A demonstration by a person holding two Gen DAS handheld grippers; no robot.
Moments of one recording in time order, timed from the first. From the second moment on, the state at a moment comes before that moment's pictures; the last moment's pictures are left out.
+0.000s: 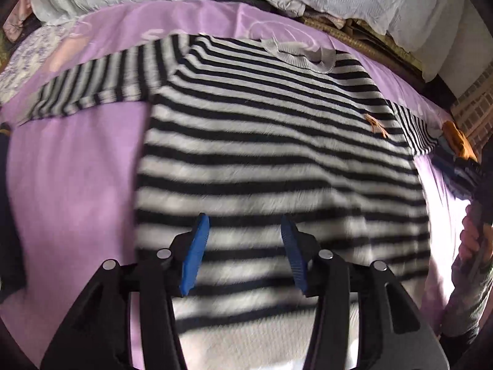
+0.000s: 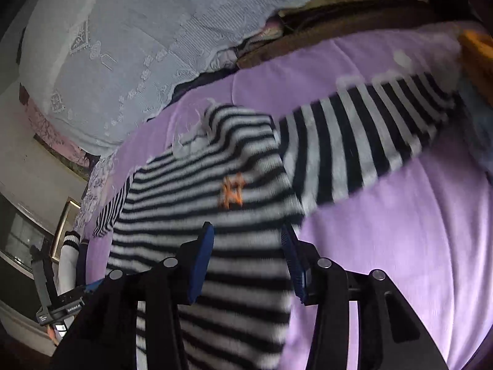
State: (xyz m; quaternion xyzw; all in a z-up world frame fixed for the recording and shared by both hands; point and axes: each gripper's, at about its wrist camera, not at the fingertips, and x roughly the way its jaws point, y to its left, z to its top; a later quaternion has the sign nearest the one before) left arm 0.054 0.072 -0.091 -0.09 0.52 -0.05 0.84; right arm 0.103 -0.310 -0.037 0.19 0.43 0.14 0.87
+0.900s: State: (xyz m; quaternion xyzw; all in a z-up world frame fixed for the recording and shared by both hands) left arm 0.138 0.035 -0.140 -0.01 0.47 0.03 0.88; right arm 0.242 -0.340 -0.074 0.03 0.41 -0.05 0.91
